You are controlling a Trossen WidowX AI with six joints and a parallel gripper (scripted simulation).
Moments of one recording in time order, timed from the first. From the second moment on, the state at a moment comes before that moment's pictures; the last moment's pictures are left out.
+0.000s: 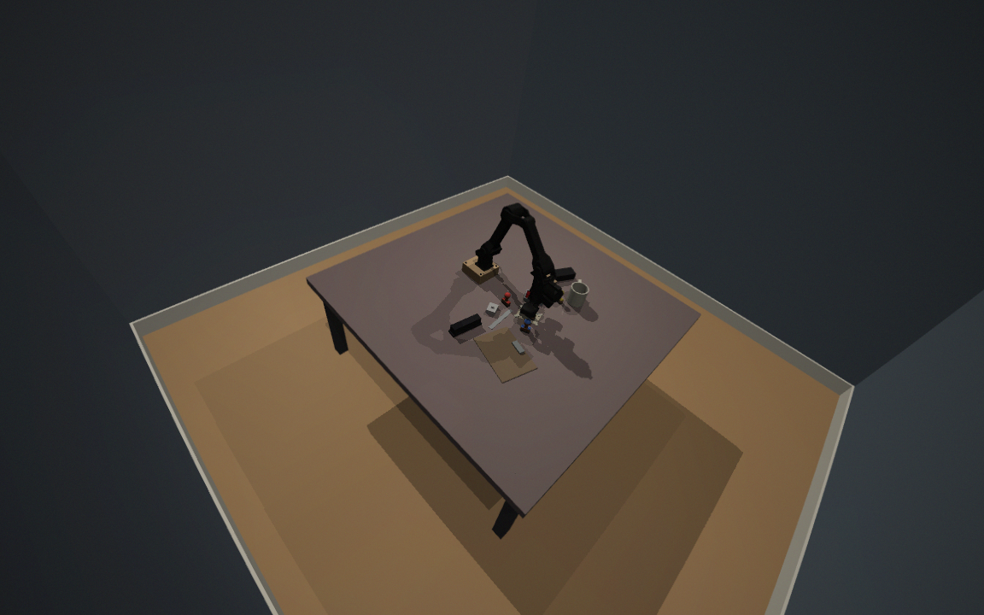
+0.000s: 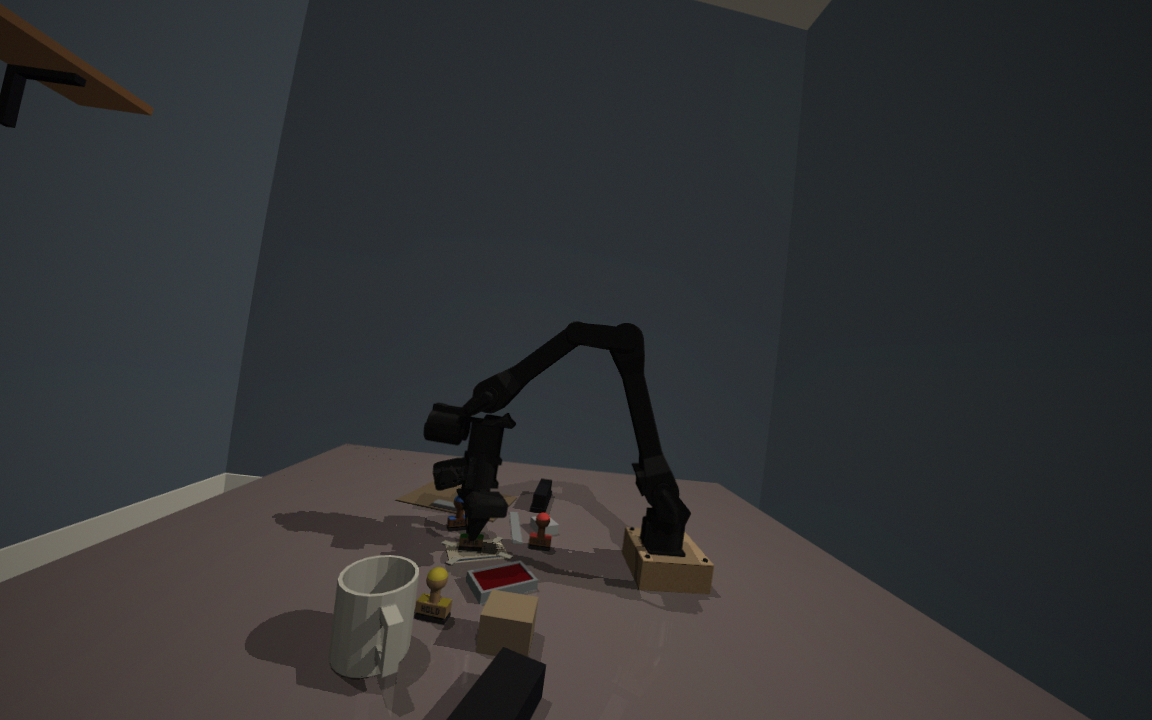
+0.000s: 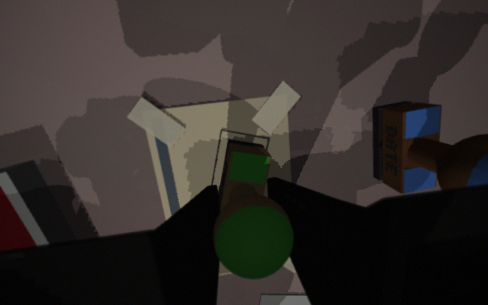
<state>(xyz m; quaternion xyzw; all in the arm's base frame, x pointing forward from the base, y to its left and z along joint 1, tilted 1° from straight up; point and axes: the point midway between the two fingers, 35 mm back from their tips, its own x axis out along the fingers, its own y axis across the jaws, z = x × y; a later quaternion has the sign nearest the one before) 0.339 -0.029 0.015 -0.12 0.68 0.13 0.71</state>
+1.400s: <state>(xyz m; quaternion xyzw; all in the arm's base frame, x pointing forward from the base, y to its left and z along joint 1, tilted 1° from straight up) 0.338 -0.029 0.056 -0.12 0.68 0.13 0.71</state>
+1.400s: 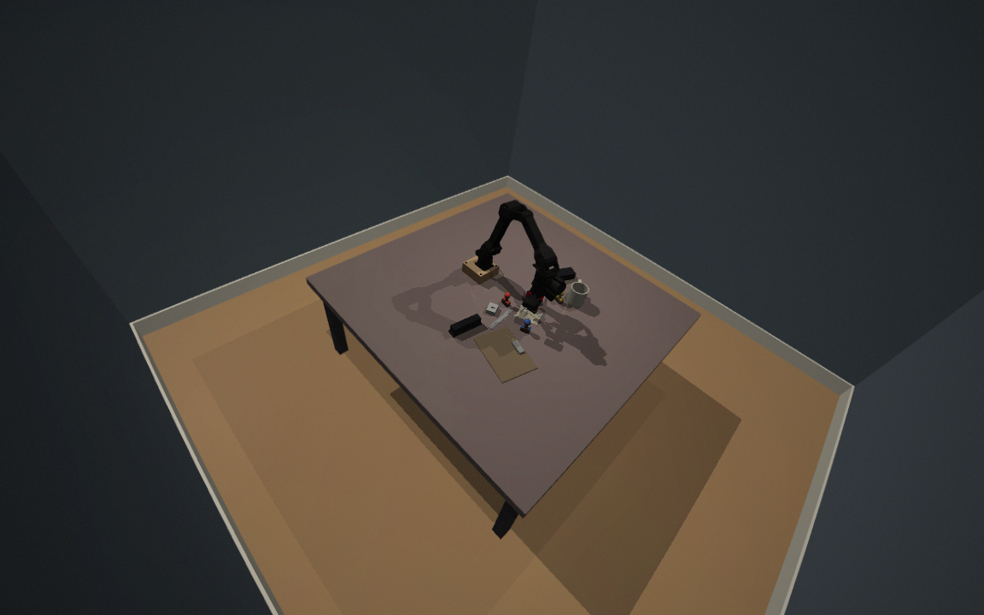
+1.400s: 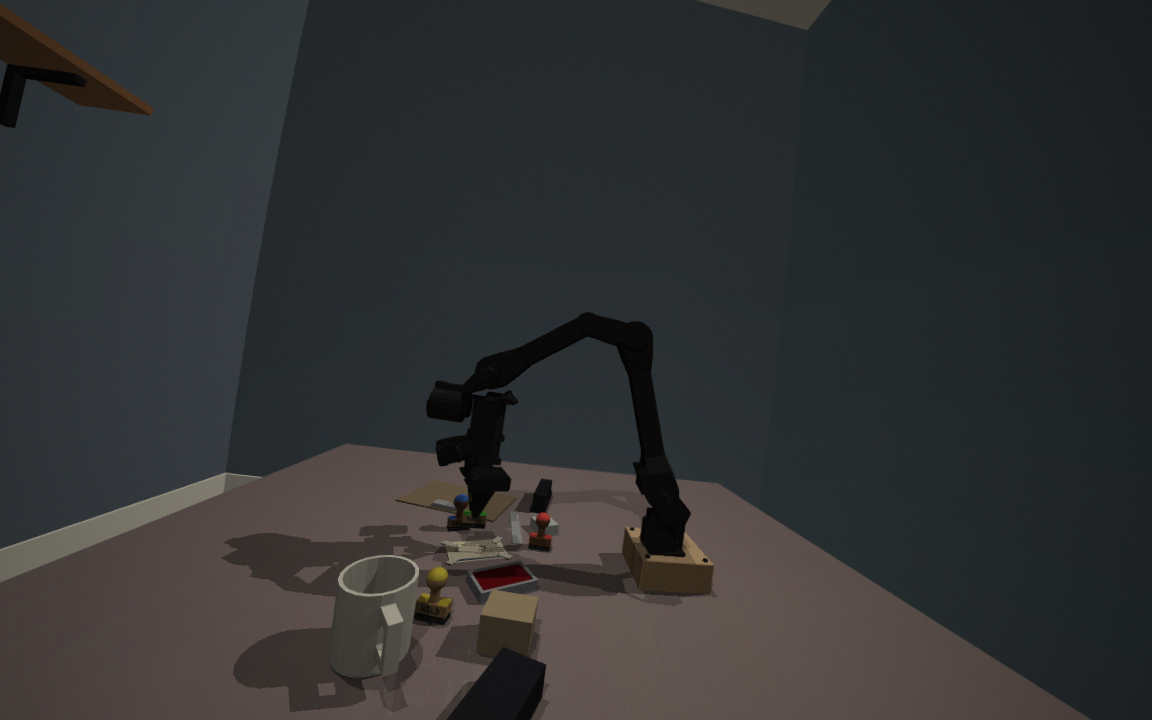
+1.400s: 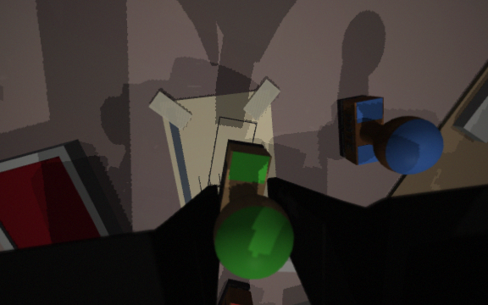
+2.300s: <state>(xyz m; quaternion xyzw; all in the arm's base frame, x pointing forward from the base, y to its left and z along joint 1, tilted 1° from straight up) 0.324 0.015 0.088 -0.12 0.68 0.13 0.72</state>
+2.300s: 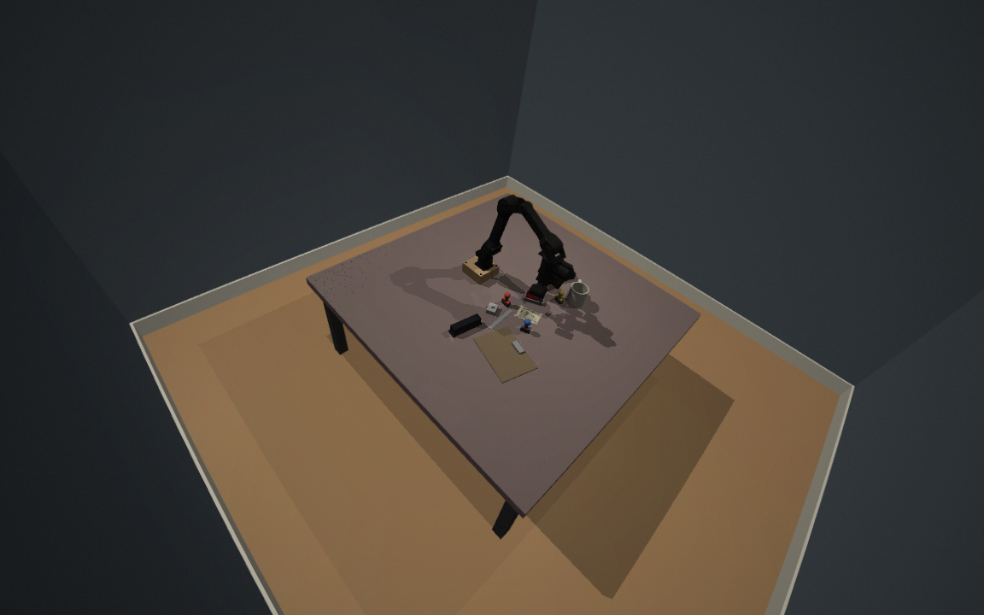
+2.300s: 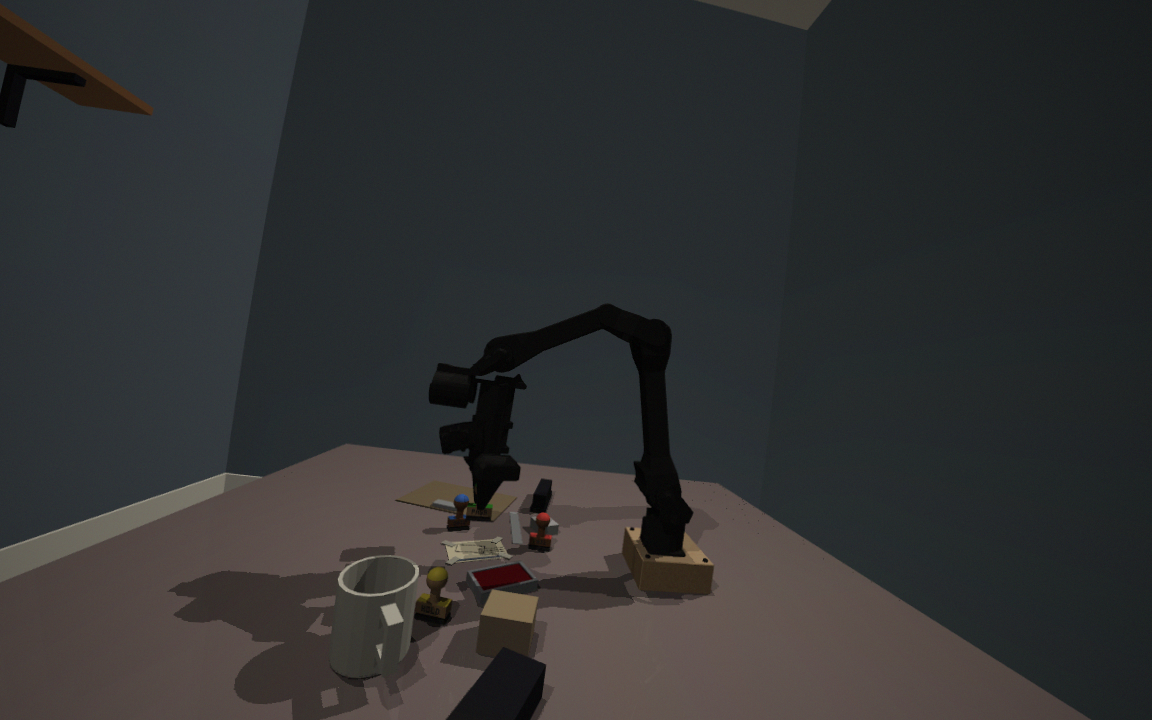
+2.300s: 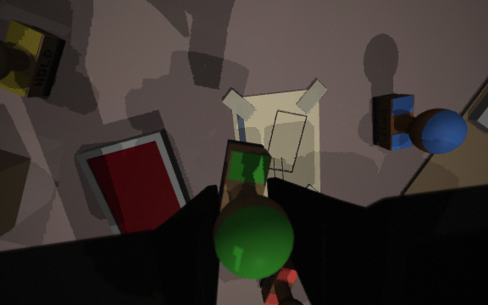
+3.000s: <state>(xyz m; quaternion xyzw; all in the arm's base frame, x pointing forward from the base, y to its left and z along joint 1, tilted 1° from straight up) 0.258 0.111 0.088 -0.12 0.68 0.14 0.71</state>
